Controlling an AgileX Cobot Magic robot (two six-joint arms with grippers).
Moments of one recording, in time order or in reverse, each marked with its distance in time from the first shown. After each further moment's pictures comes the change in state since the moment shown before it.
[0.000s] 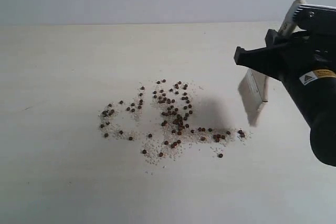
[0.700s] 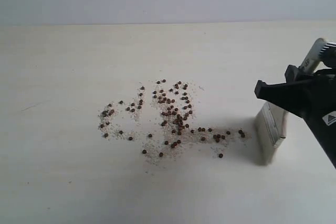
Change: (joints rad) left arm 0.000 0.000 0.000 0.000 0.000 0.000; right arm 0.059 -0.030 0.183 0.079 -0.046 0.114
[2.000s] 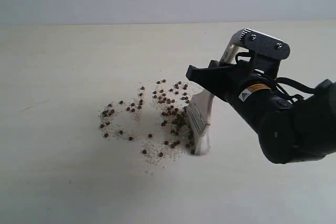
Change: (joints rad) left arm 0.000 0.000 0.000 0.000 0.000 0.000; right arm 0.009 0.288 -0.330 -0.270 0.179 0.315
